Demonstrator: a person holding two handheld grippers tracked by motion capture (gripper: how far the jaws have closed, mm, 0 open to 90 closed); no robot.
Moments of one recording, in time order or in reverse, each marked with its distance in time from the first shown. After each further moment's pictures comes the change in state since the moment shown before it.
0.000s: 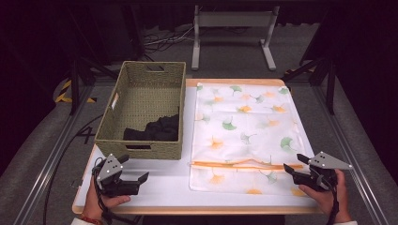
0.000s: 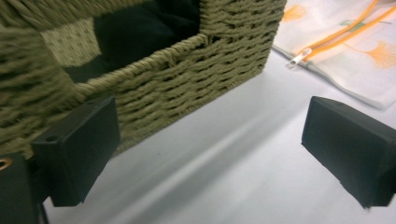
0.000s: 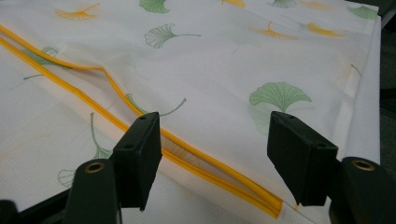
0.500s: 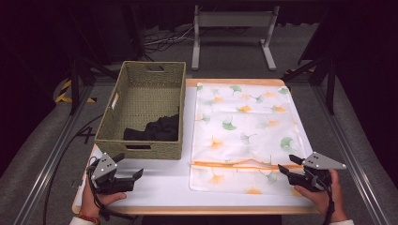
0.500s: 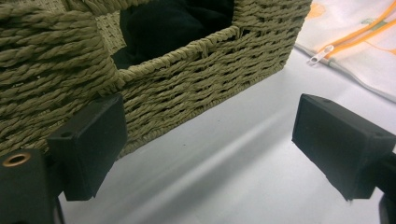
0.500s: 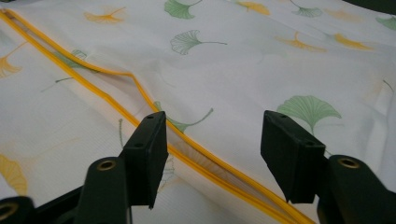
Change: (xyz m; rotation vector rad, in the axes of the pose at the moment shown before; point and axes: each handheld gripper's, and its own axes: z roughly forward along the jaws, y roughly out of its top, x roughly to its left) left arm 0.012 -0.005 -0.002 0.007 0.013 -0.016; right arm 0.013 0.008 0.005 -0.005 0.058 -0.043
